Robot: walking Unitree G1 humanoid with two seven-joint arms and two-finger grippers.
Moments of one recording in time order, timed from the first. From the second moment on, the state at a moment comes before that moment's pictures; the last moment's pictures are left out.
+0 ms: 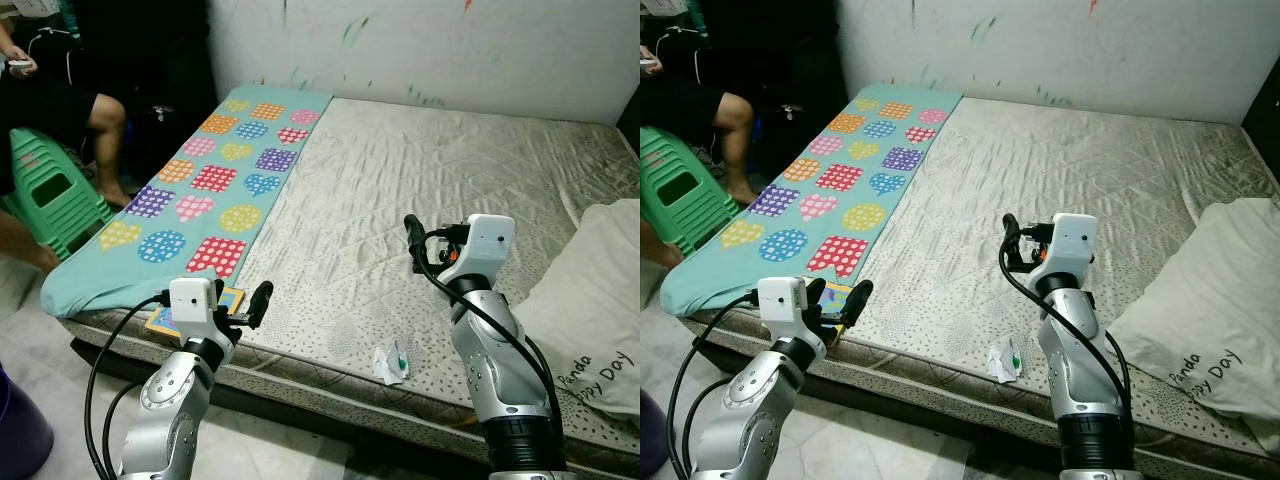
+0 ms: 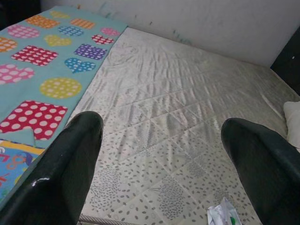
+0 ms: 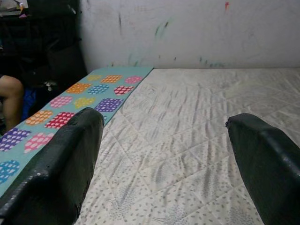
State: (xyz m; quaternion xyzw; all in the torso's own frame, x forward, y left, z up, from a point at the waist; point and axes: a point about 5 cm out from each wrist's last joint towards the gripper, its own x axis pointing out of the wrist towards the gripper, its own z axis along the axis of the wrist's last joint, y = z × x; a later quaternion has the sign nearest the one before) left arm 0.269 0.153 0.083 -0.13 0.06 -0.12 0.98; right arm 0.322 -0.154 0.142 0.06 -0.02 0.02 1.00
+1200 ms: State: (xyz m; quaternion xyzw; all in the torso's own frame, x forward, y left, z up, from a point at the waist) left arm 0.266 0.162 0.084 -0.12 0.07 -0.11 0.98; right arm 0.324 -0.142 0.137 0.06 -0.02 0.04 1.00
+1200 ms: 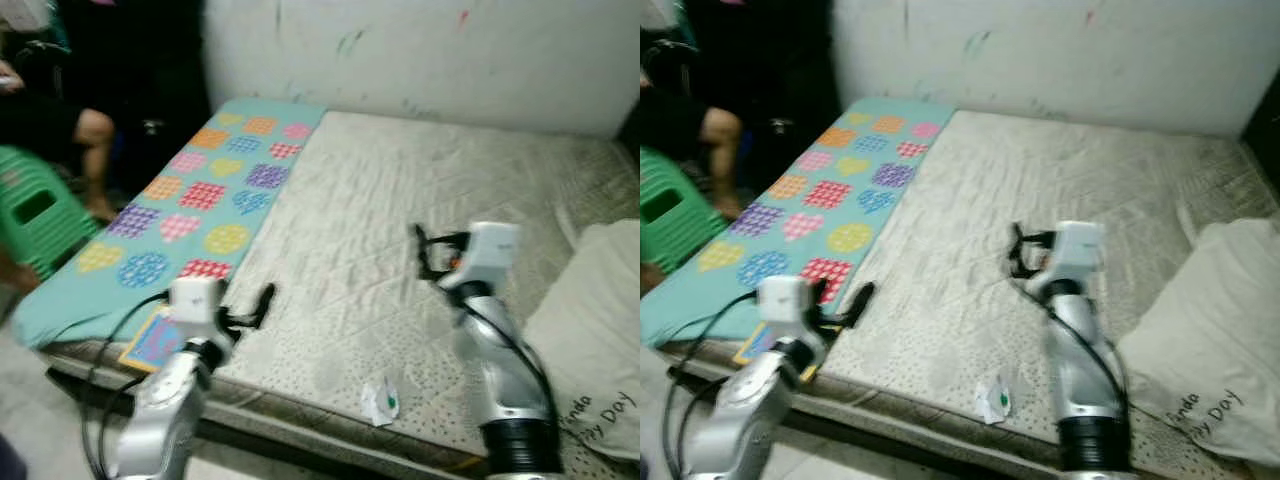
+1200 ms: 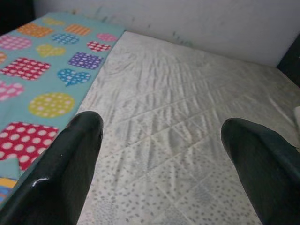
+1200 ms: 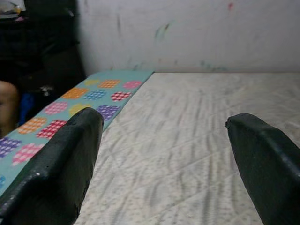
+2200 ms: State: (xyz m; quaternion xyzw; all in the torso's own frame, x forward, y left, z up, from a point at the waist) left arm 0.267 0.153 0.082 -0.11 0.08 -0.12 0.98; right arm 0.317 -0.158 0.123 0.04 0.01 0.02 1.00
